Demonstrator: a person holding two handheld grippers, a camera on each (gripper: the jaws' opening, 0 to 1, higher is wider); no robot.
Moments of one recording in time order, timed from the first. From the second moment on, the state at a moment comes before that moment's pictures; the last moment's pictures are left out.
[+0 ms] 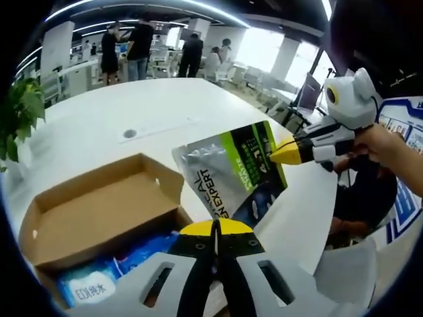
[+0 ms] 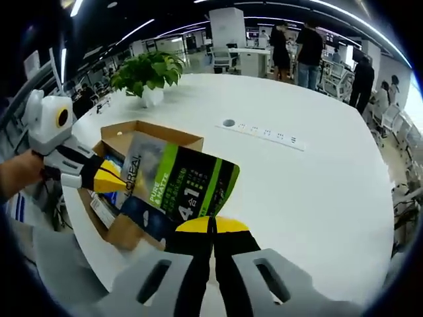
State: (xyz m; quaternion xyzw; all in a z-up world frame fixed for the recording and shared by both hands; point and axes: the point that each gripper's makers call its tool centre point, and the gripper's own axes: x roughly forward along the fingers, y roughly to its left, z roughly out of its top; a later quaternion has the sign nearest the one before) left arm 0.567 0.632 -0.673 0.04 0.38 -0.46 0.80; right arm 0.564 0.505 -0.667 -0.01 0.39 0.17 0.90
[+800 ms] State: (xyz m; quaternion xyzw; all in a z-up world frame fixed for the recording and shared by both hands) left arm 0.569 0.607 -0.701 0.09 0.41 -0.47 0.78; right arm 0.569 0.482 -0.704 -0.02 0.43 0.15 0.89
